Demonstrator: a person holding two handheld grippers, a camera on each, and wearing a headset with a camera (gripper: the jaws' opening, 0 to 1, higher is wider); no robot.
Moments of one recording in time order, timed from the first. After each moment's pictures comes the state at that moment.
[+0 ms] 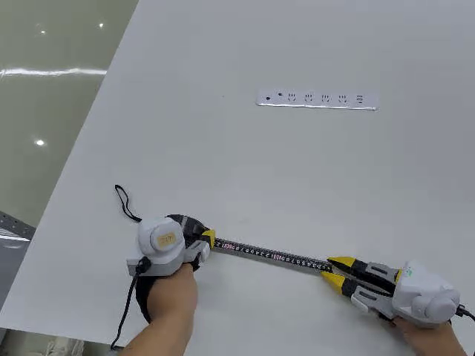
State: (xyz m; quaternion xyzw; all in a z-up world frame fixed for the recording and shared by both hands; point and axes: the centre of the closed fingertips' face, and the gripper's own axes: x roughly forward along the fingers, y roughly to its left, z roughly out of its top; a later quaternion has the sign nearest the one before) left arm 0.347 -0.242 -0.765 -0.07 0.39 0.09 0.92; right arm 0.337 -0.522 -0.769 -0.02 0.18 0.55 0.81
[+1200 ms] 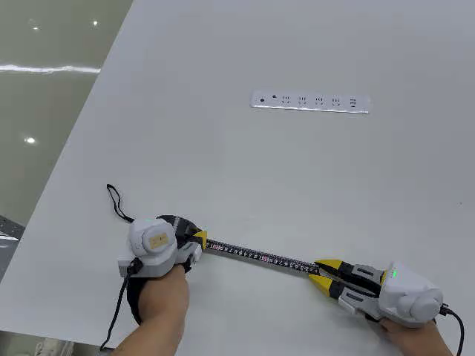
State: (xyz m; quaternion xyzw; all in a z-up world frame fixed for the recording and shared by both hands) left arm 0.347 -0.243 -0.766 -0.07 0.39 0.09 0.92; right arm 0.334 -0.512 -0.769 -0.02 0.19 0.57 0.80
